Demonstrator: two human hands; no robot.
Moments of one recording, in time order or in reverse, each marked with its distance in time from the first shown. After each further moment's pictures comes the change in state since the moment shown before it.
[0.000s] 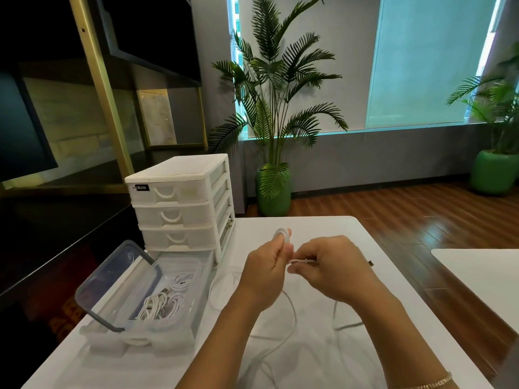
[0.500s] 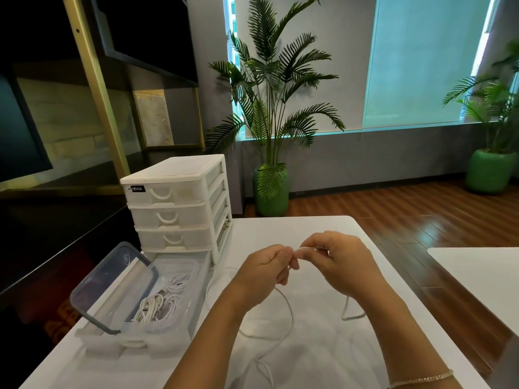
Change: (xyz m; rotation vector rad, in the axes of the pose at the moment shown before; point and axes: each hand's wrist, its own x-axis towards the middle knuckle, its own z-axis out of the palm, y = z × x) left_hand 0.002 -0.003 -0.010 -0.222 -0.228 -0.110; right_hand 0.002 0.023 0.001 0.061 0.103 0.075
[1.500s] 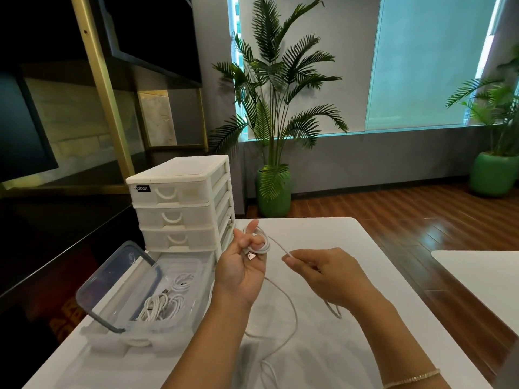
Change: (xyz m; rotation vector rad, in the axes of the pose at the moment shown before) left_hand 0.009 0.000 -0.017 -1.580 0.420 -0.158; right_hand 0.000 -0.009 0.019 -0.003 -0.199 0.000
